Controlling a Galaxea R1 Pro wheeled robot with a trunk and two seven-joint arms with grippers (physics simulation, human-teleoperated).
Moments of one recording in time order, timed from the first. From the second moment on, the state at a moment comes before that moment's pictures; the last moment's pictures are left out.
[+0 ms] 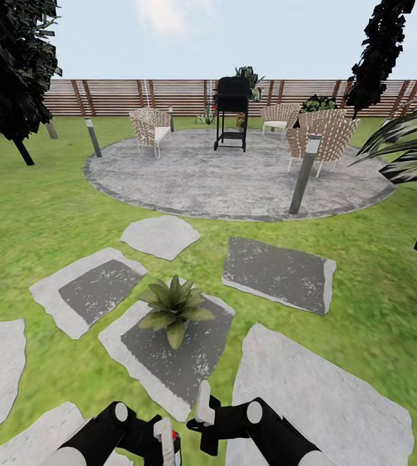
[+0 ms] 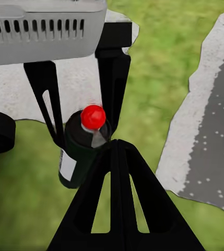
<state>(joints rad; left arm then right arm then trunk) -0.53 0.00 -0.12 -0.41 -0.77 -0.12 -0.94 -0.50 0.14 0.39 -0.55 0.58 -0.26 0.74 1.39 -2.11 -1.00</state>
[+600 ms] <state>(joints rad) -0.53 -0.03 -0.11 -0.41 -0.73 -0.13 -0.96 -0.50 0.14 0.39 -0.55 0.58 -0.26 0.74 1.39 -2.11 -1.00</state>
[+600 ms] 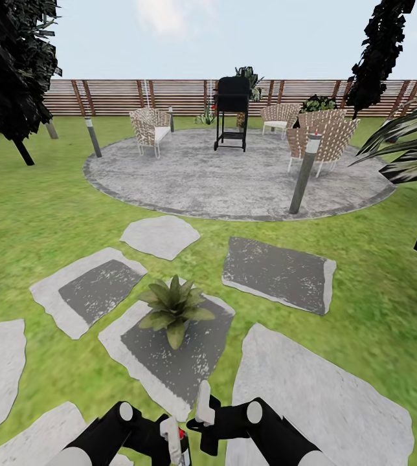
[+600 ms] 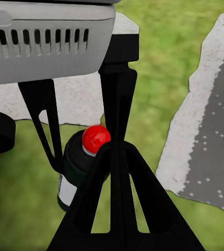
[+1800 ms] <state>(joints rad) -0.56 -0.04 -0.11 -0.41 -0.73 -0.12 -1.02 -0.50 0.14 0.38 -0.55 0.58 -0.26 0.74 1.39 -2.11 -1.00</state>
